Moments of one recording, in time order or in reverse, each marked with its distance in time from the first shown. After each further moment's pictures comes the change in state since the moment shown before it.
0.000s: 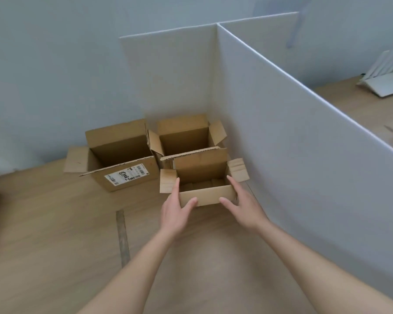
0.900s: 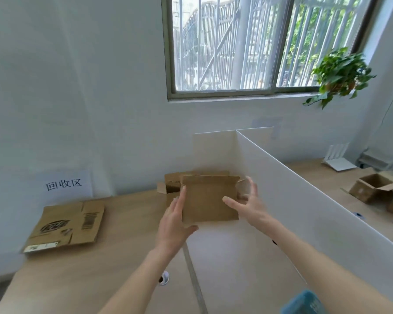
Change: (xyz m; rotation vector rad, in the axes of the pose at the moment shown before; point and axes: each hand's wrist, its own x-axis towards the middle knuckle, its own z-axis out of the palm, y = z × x) left_hand -0.332 0.038 -0.278 0.057 0.290 0.446; right_hand -0.321 -0.302 -0.050 0.349 0.184 -0.158
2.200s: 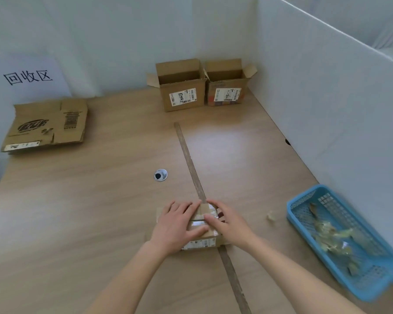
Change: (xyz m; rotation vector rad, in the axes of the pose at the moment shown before) left_hand -0.217 -0.149 0.138 0.480 -0.565 0.063; right_hand -0.167 0.284 0.148 -0.225 -0.407 0.160
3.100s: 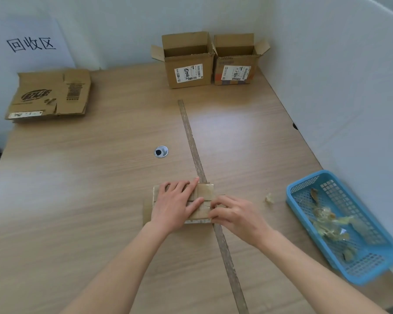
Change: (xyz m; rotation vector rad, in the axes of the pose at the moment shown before) left_hand -0.008 0.016 0.021 0.095 0.090 -0.116; right_hand -0.043 0.010 -0.026 -0.581 0.076 -0.761
